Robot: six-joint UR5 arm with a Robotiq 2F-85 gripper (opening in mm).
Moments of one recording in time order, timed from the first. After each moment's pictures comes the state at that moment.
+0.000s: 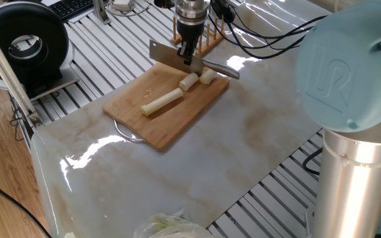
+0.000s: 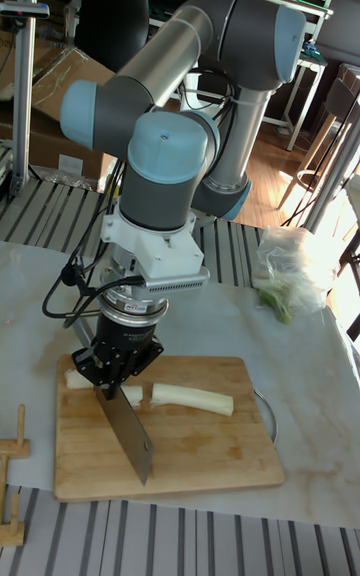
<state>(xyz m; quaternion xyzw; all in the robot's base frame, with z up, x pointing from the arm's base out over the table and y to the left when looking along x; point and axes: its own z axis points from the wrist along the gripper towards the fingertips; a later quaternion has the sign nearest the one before) 0.660 -0.058 0.067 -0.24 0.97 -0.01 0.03</state>
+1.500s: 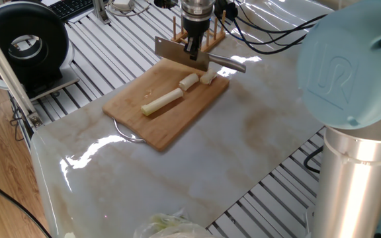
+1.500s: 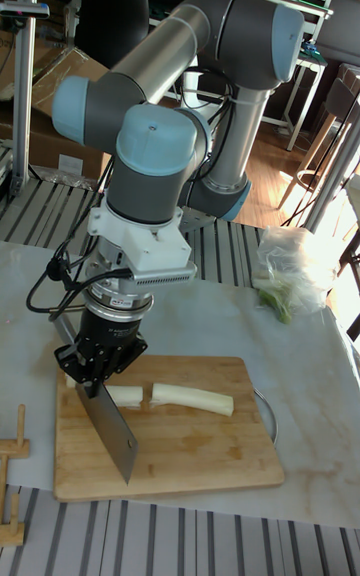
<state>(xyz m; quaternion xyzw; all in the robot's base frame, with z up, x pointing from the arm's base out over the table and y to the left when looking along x) 0.662 -0.086 0.070 -0.26 0.97 -0.03 0.03</state>
